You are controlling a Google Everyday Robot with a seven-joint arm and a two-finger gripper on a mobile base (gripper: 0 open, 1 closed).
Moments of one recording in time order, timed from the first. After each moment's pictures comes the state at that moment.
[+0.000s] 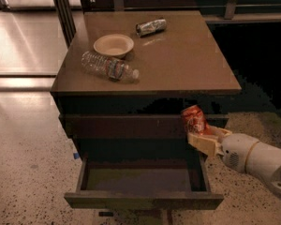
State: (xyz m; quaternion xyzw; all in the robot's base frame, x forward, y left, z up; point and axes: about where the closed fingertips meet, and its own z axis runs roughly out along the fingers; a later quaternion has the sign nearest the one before) arm 0.481 -0.182 0.750 -0.16 0.81 0.27 0.50
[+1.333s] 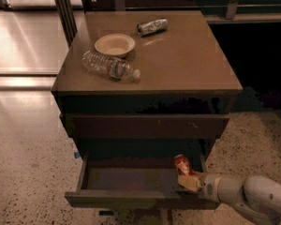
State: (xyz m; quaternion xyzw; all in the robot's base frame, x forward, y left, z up) arm 0.460 -0.181 0.506 -0.09 0.89 0.29 0.33
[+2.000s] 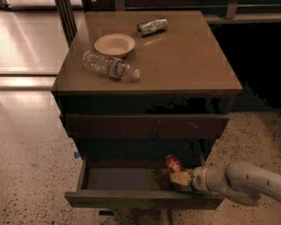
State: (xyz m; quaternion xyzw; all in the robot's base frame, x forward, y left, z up) arm 0.491 -0.164 0.452 -0.12 0.91 0.30 0.27
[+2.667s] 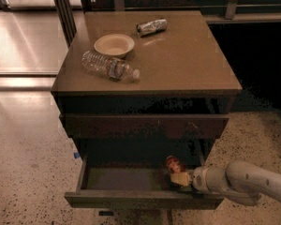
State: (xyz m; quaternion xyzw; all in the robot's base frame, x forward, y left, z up) arm 0.493 -0.162 0.450 -0.12 0.91 0.30 0.27
